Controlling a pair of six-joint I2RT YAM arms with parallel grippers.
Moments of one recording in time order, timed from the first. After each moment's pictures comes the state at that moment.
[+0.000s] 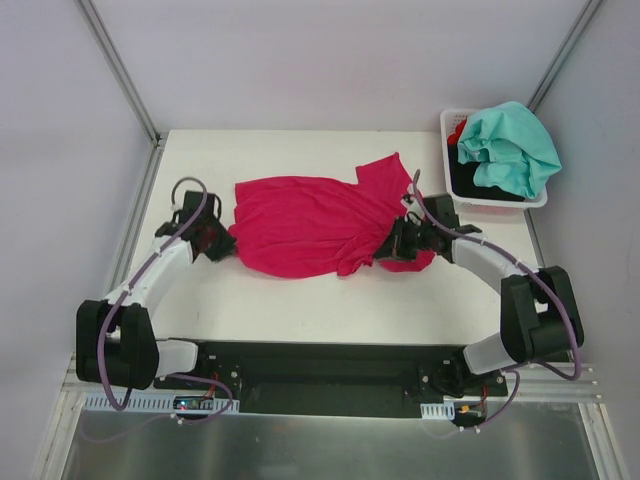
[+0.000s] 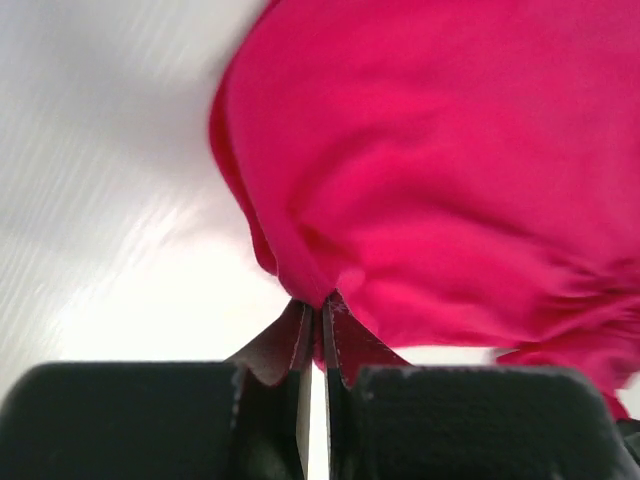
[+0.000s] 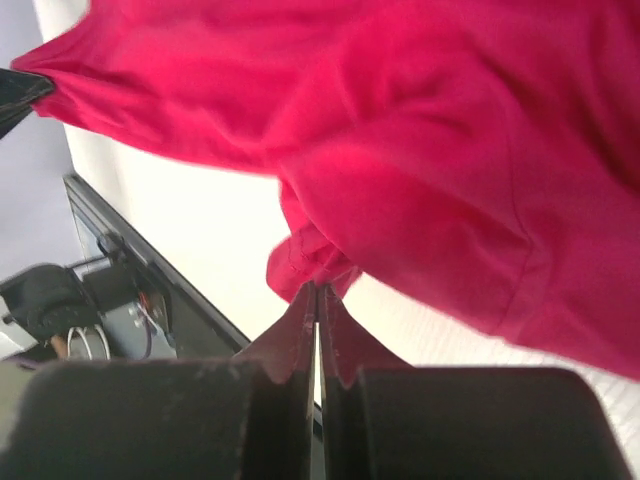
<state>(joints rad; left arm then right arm) -0.12 1.24 0.74 -0.56 0.05 -0.84 0.28 1.47 0.76 -0.22 -0.64 0.51</state>
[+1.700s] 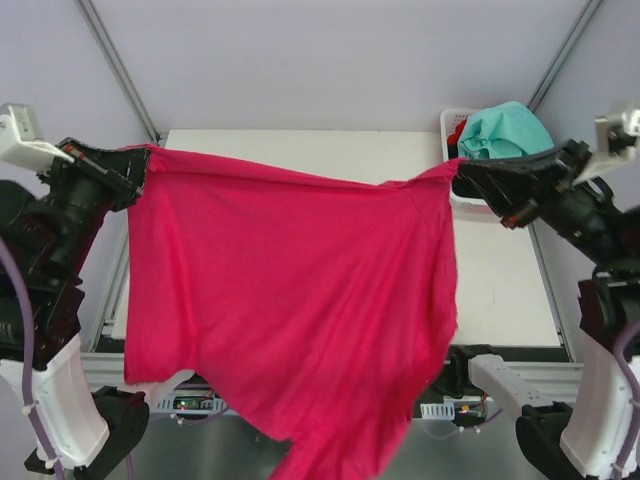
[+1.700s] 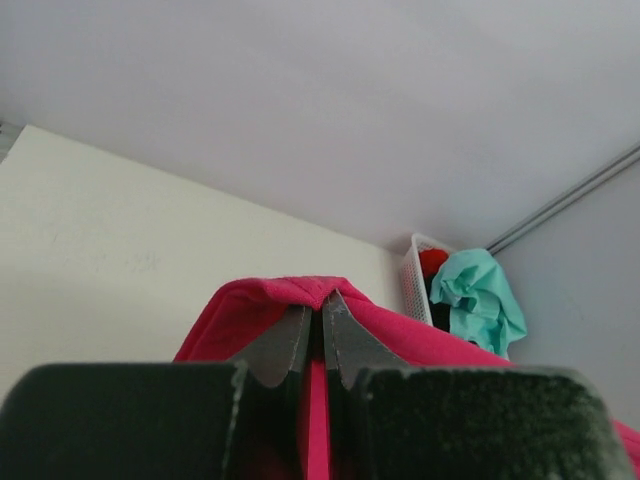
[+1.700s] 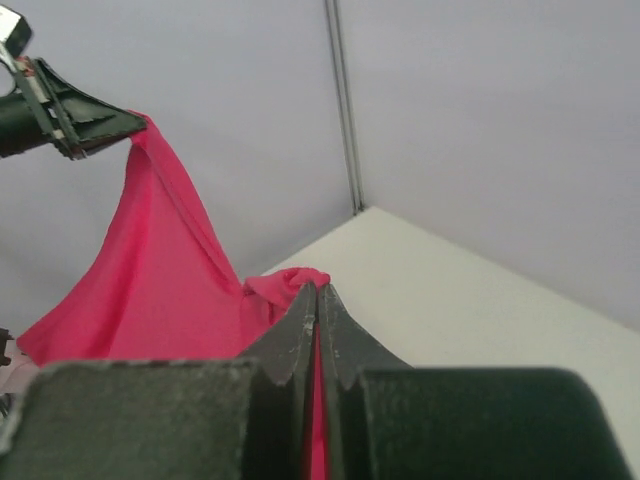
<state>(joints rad) -0.14 0.95 2.02 -1.02 -0.04 -0.56 0.14 0.91 1.86 -0.61 -0.73 0.36</state>
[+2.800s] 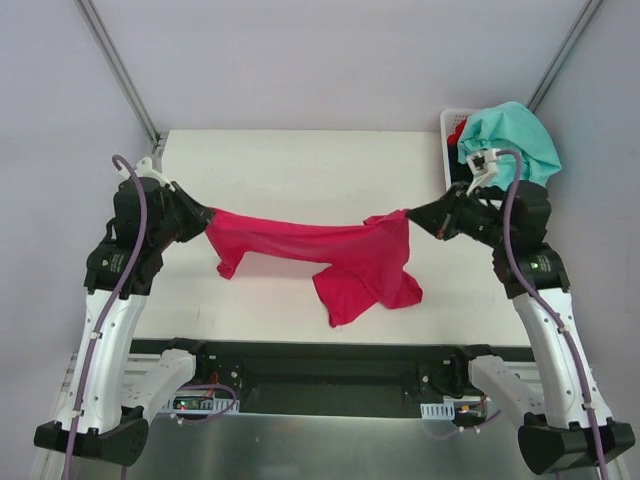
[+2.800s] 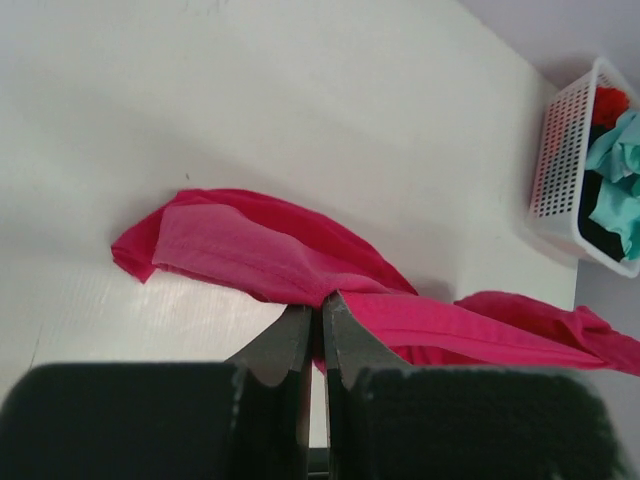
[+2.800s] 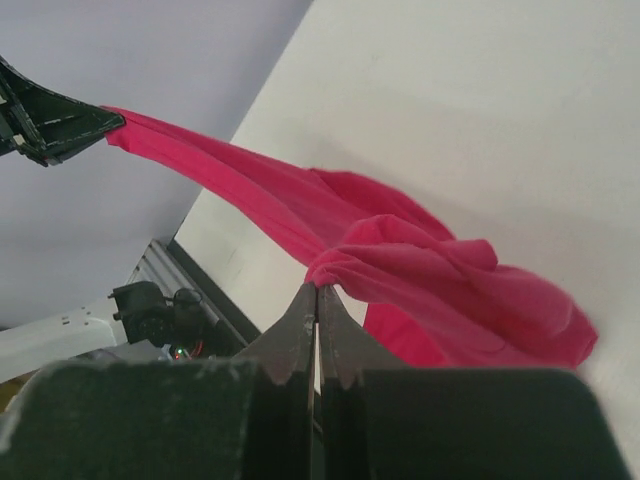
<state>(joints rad) -0.14 0.86 1.25 -0.87 0.03 -0.65 0.15 0.87 1.10 -0.45 -0.69 0.43</state>
